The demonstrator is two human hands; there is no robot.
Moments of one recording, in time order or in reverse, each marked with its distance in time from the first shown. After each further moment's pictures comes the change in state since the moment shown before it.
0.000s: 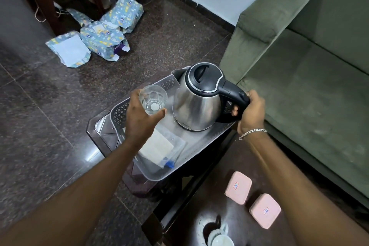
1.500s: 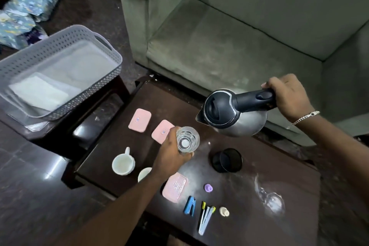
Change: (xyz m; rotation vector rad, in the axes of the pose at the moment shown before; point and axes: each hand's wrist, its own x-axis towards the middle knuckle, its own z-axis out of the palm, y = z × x) left_hand -0.416 0.136 0.207 -0.123 -0.676 0.076; right_hand -0.147 -0.193 -0.444 -0.967 0.017 -0.274
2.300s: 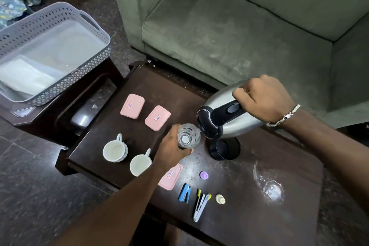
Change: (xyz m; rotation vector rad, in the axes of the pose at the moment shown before) left_hand -0.006 -0.037 0.048 0.085 -0.078 -0.108; right_hand -0.029 0.014 0.031 -0.780 -0.226 -0.442
